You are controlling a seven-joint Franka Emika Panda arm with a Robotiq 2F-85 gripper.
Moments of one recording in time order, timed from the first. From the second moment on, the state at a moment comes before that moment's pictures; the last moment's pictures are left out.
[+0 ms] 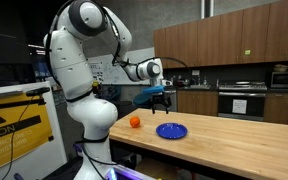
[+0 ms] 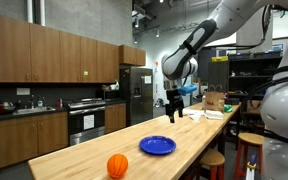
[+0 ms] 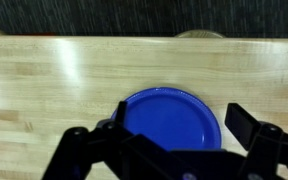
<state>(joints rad) -0.18 -0.27 -0.14 -2.52 -0.23 2.20 -0.12</state>
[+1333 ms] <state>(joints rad) -0.06 -0.41 0.06 -2.68 -0.37 2.22 0.05</state>
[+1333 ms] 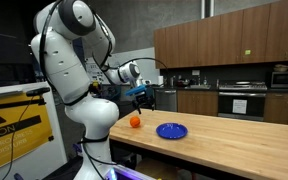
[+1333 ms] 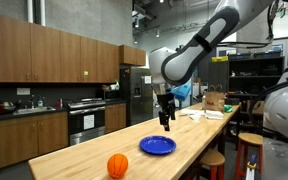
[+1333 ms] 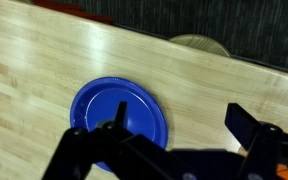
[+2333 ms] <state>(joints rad) -0.03 -0.41 0.10 -2.67 -0.37 2.22 0.05</state>
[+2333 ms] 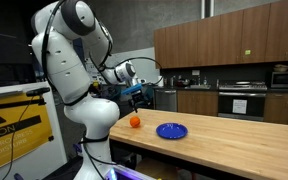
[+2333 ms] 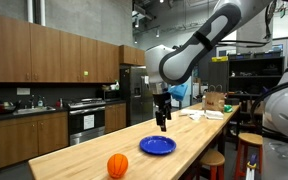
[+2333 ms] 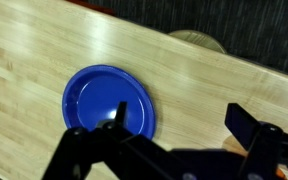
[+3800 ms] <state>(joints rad) 0.13 -0.32 0.15 -2.61 -0.33 2.31 -0.16</state>
